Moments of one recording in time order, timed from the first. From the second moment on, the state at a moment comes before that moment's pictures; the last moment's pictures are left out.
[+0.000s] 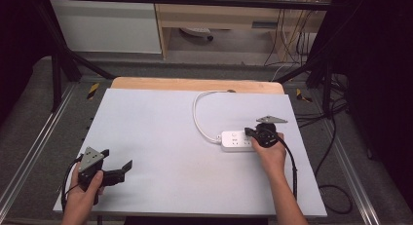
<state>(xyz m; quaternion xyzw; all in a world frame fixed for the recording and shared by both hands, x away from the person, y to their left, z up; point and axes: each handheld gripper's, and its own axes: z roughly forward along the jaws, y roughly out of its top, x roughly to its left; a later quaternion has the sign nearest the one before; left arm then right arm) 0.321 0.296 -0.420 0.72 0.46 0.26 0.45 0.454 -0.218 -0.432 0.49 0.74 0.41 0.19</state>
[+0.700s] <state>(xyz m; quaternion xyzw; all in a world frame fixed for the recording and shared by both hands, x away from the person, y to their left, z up) 0.321 0.296 -0.420 0.72 0.46 0.26 0.44 0.454 -0.218 -0.437 0.49 0.74 0.41 0.20</state>
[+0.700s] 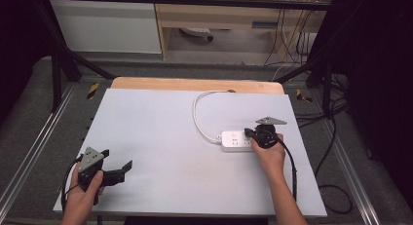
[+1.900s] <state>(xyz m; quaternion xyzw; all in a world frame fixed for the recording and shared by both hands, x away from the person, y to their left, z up) 0.320 0.297 -0.420 0.72 0.46 0.25 0.44 0.452 -0.213 -0.438 0.49 0.74 0.41 0.21</state>
